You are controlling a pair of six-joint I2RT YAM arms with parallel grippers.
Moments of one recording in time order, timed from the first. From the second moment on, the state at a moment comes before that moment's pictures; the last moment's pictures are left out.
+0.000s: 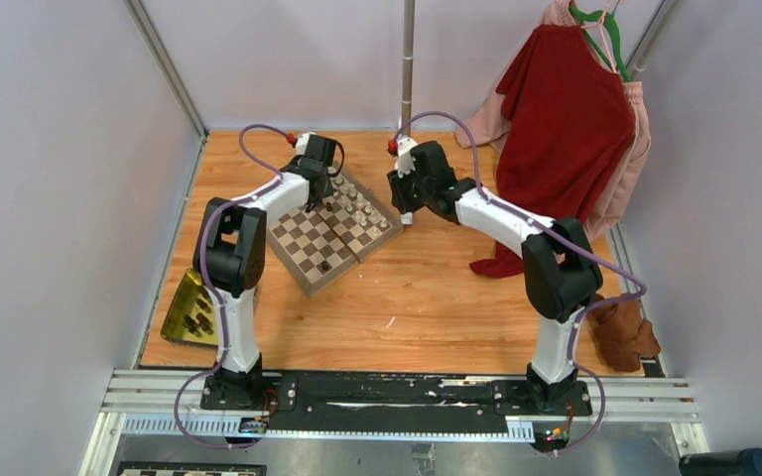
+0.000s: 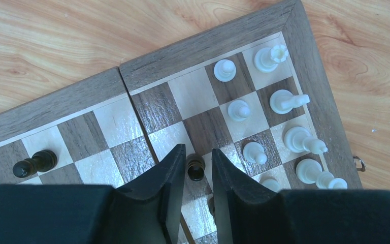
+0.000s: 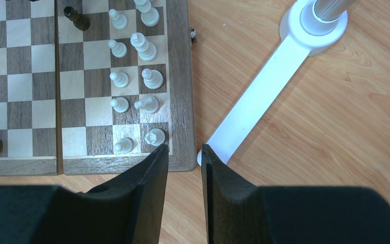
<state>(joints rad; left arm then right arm) -0.31 2.01 1.46 -0.29 -0.41 -0.51 0.57 1.88 1.42 -0.17 -0.13 -0.01</state>
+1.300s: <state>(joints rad) -0.31 1.91 1.37 -0.33 -0.46 -0.52 0.56 1.86 1.39 -0.17 -0.13 -0.03</state>
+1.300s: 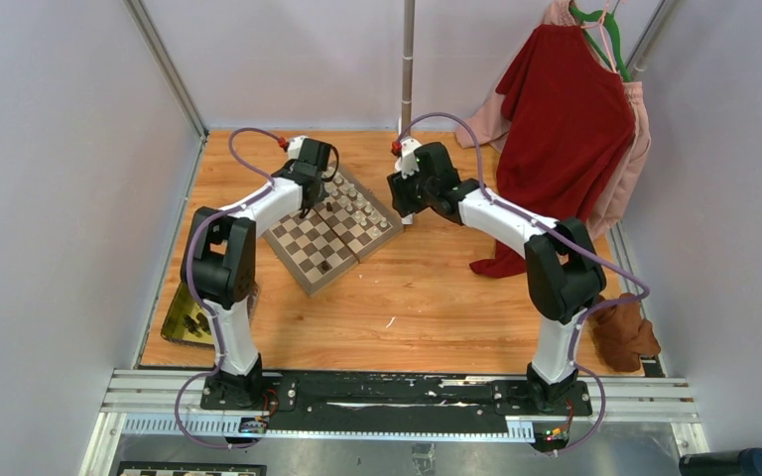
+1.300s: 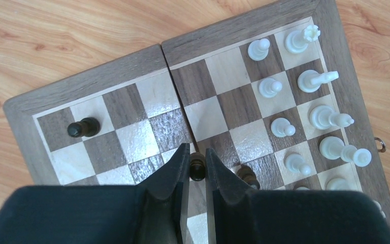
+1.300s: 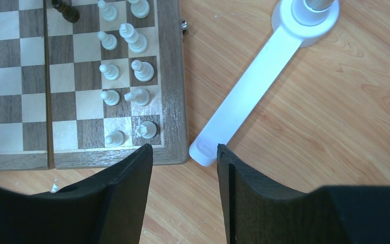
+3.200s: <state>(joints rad) -0.17 1.80 1.19 -0.32 -0.49 -0.68 0.44 1.82 1.38 -0.17 -0.13 -0.03</state>
